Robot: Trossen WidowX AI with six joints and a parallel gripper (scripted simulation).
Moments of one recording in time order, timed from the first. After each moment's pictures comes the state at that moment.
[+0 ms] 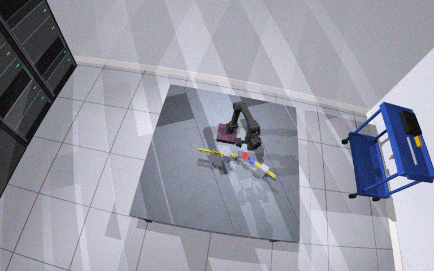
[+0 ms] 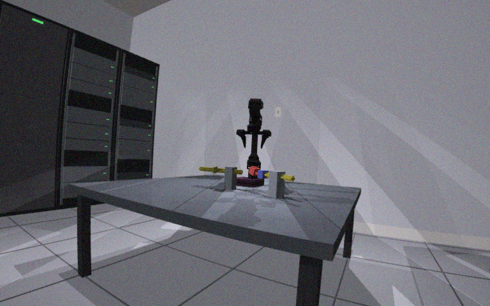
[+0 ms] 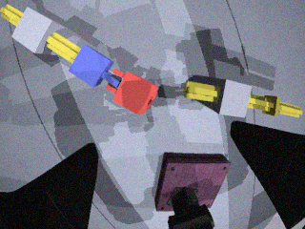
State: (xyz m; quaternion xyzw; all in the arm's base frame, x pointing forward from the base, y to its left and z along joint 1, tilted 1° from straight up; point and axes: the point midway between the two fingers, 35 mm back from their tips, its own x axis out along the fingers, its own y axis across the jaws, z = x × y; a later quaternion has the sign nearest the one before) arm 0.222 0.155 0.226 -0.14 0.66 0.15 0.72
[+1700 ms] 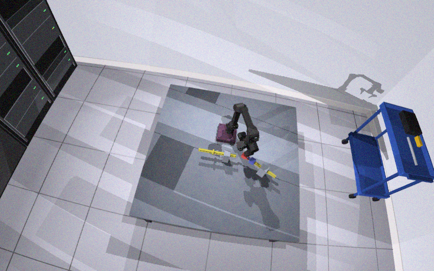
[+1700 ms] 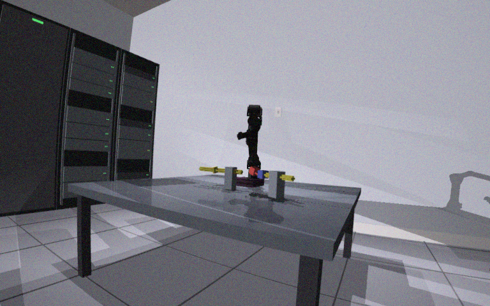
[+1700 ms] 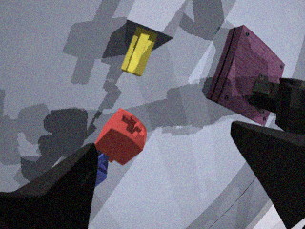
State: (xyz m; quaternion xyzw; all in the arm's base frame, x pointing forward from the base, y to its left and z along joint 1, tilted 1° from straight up) arm 0.220 0.138 0.186 0.28 0.62 -0.35 0.64
